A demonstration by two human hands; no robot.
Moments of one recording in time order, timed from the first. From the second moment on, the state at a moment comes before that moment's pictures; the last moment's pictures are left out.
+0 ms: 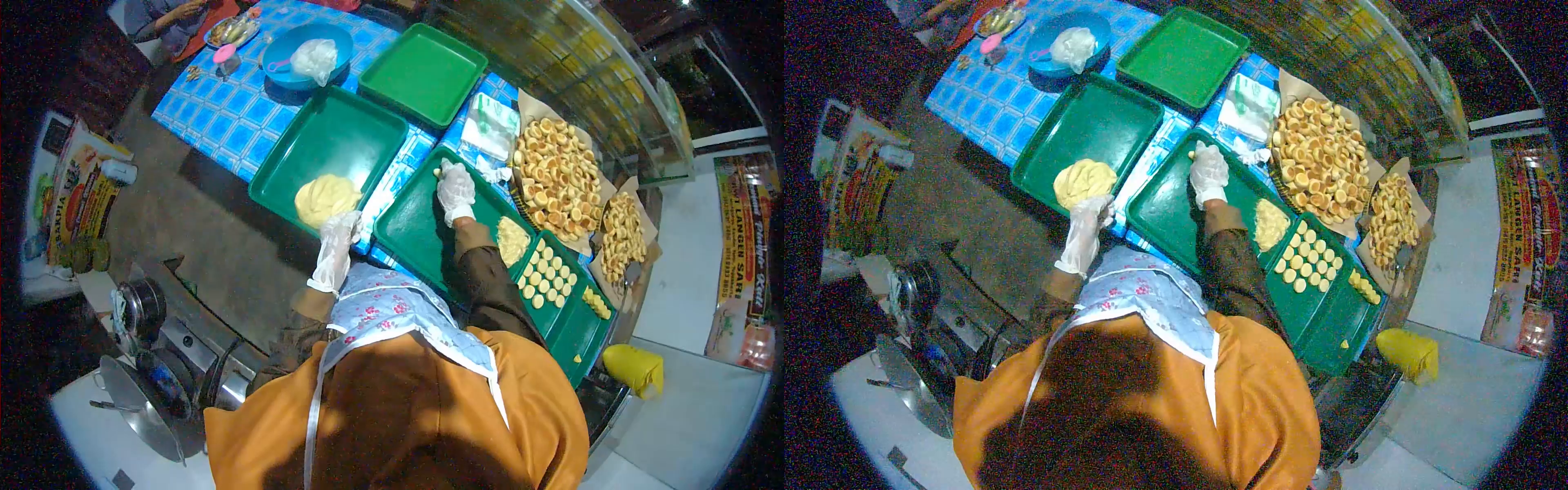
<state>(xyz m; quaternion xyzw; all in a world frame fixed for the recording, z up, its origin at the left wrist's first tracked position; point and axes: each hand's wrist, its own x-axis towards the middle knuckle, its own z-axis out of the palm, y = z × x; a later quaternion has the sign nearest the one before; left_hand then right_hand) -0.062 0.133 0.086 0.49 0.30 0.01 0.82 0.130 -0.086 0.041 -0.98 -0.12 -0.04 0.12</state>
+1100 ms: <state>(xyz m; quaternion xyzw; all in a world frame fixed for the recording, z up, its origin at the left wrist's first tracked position) -0.054 0.118 0.097 0.61 0.26 -0.03 0.75 0.040 -0.104 0.040 -0.89 -0.15 0.09 0.42</state>
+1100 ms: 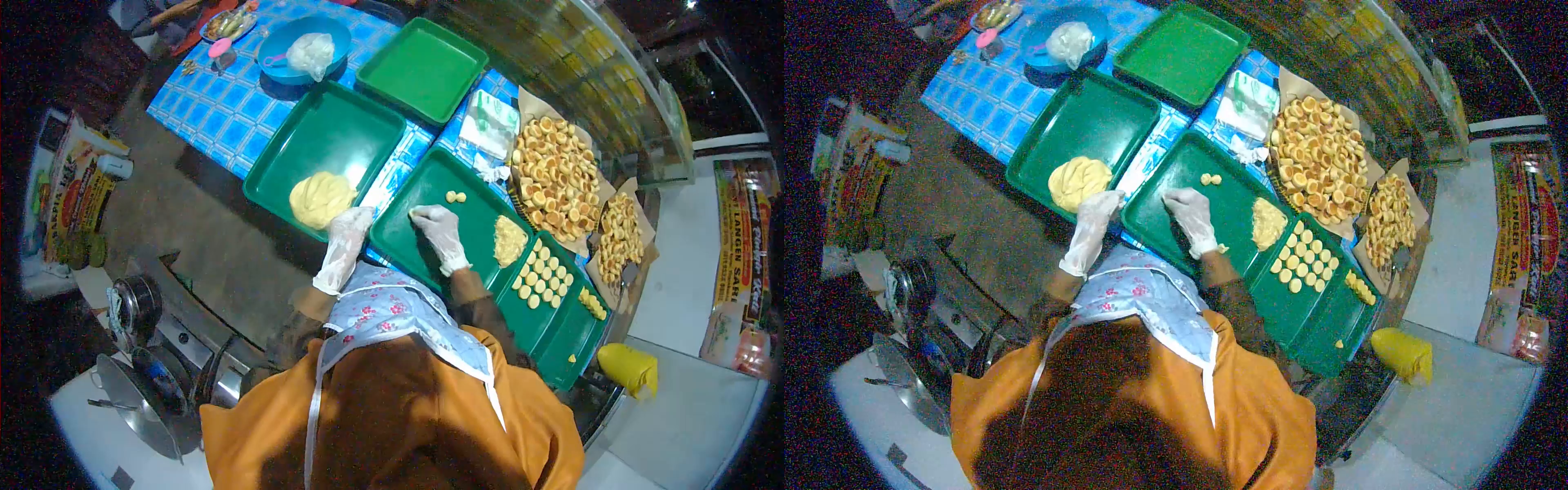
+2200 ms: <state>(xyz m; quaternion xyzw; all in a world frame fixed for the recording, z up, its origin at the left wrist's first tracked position) -0.029 0.027 0.050 0.90 -0.25 0.04 0.34 0.074 -0.136 0.027 -0.96 -0.16 -0.24 -0.05</state>
